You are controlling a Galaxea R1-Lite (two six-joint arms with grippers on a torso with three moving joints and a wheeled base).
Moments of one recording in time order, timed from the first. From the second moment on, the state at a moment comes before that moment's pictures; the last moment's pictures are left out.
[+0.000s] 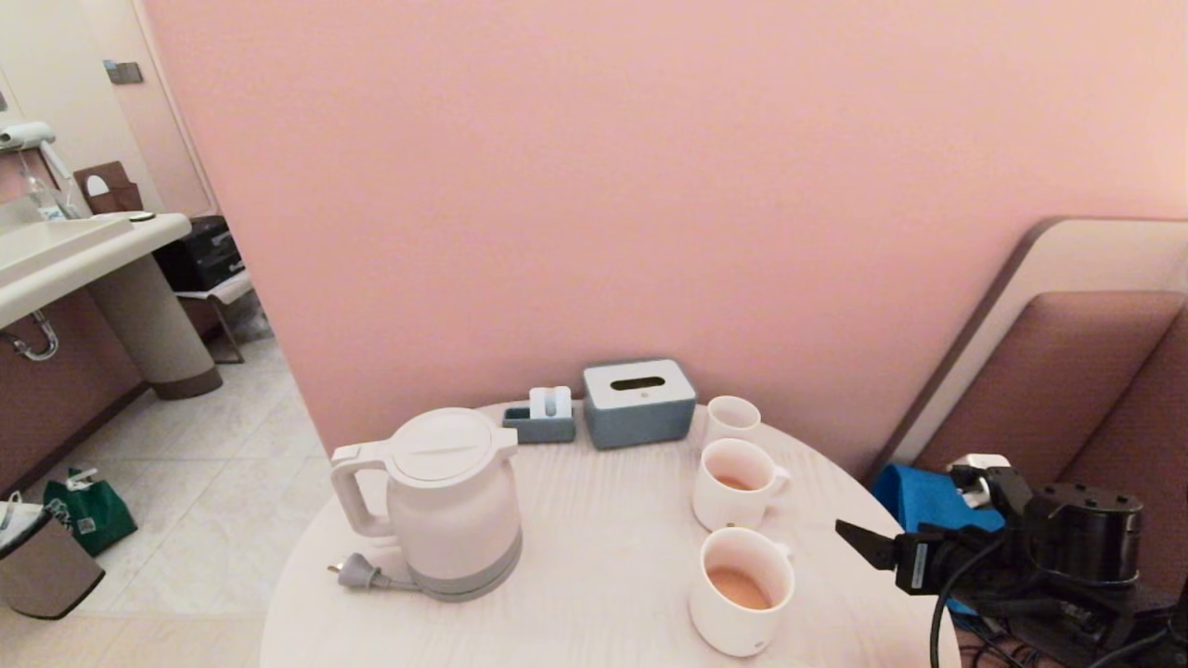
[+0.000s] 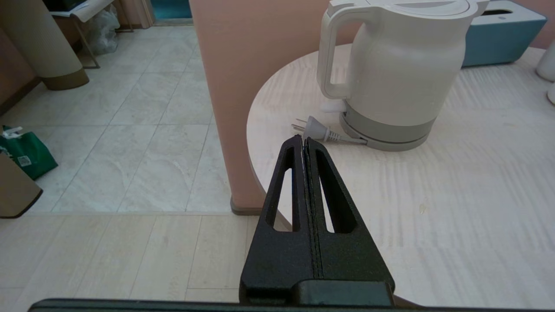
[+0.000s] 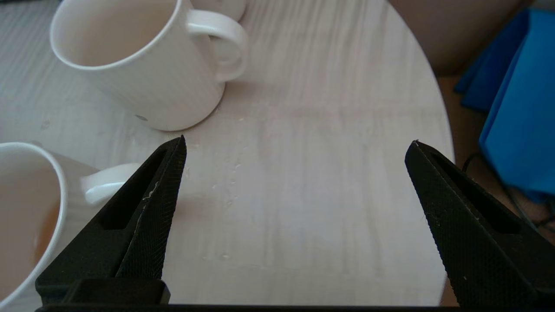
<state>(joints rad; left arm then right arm) 0.01 0.00 -0.02 0.06 0.00 -0.01 0.04 1.98 -0.11 -1.40 0.09 0.12</state>
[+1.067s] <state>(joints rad) 0.01 0.00 -0.02 0.06 0.00 -0.01 -0.10 1.87 -0.12 -1.24 0.63 0.02</state>
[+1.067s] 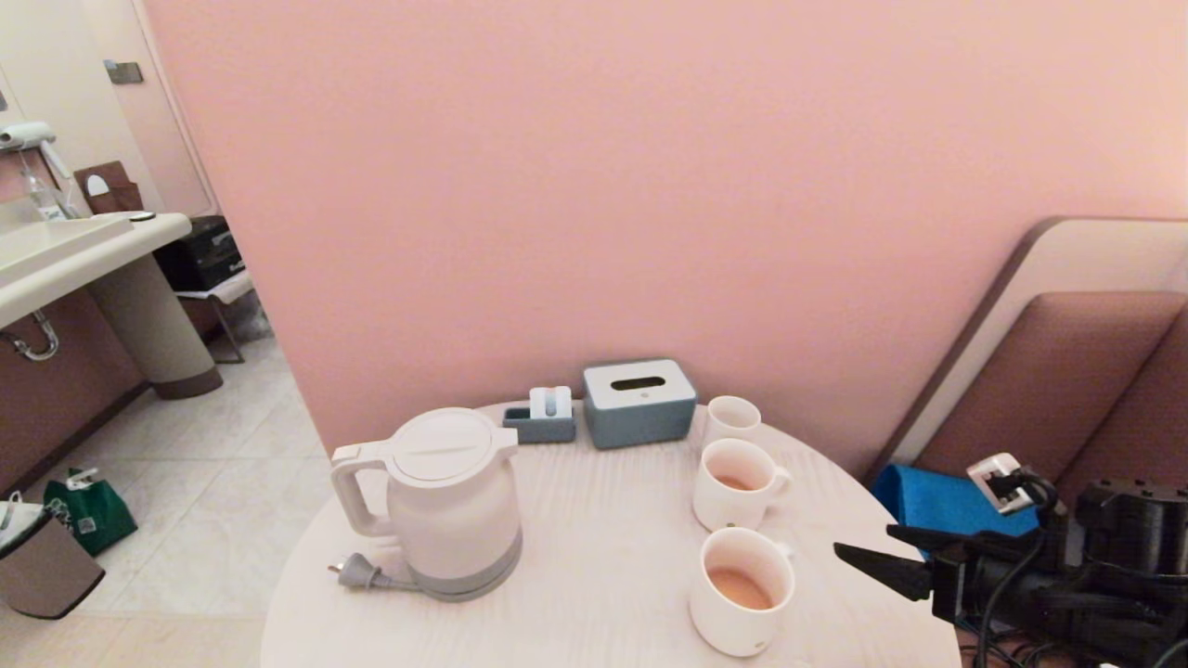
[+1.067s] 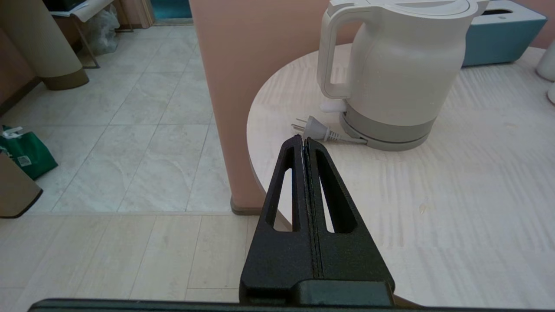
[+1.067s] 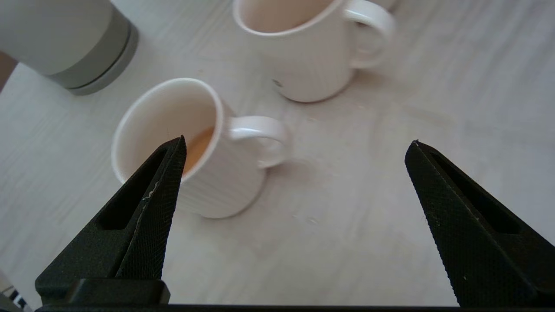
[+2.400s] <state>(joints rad) 0.01 0.00 -0.02 0.06 0.00 -0.01 0.05 2.20 -0.07 -1.52 0.36 -0.10</state>
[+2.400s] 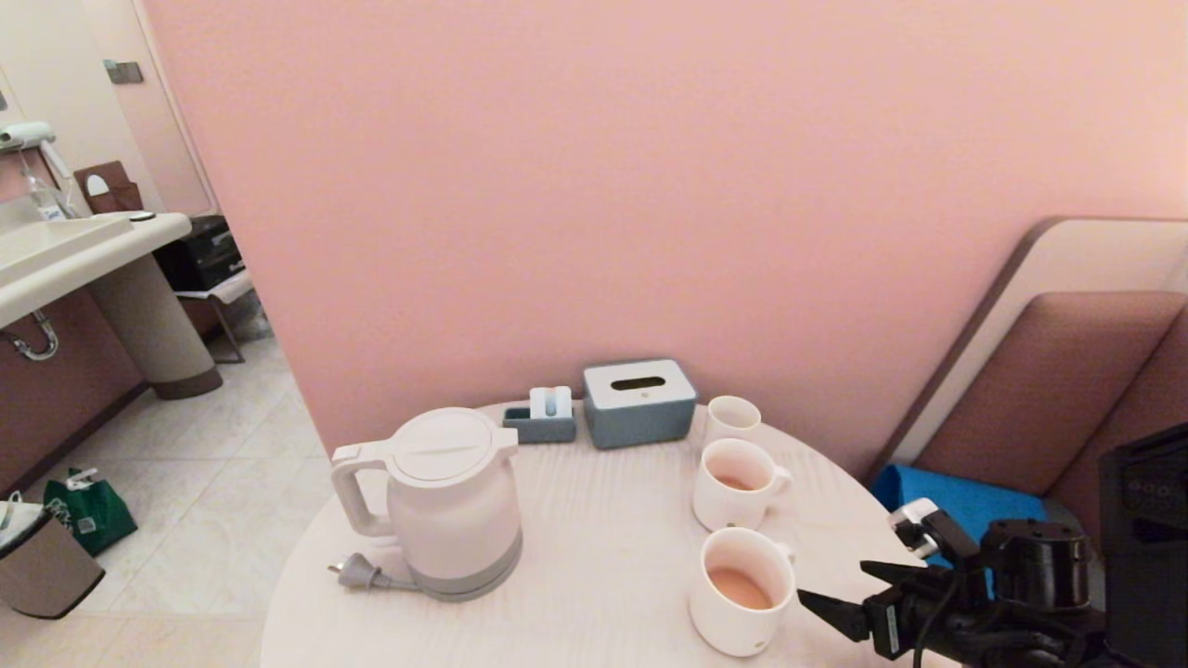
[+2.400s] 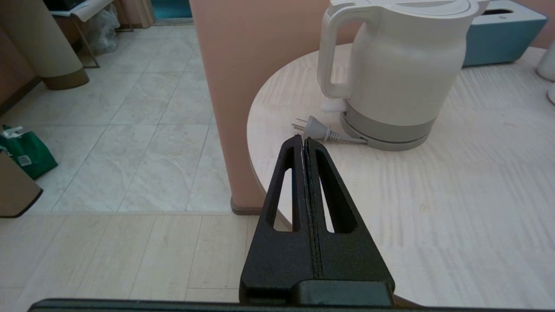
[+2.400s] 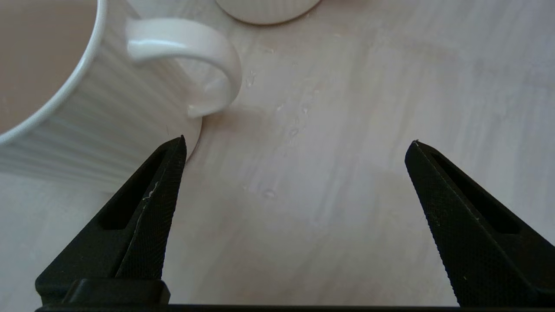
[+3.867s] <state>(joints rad) 0.01 0.00 -0.02 0.06 0.00 -0.01 0.13 2.27 -0.22 -1.52 0.26 -0.05</state>
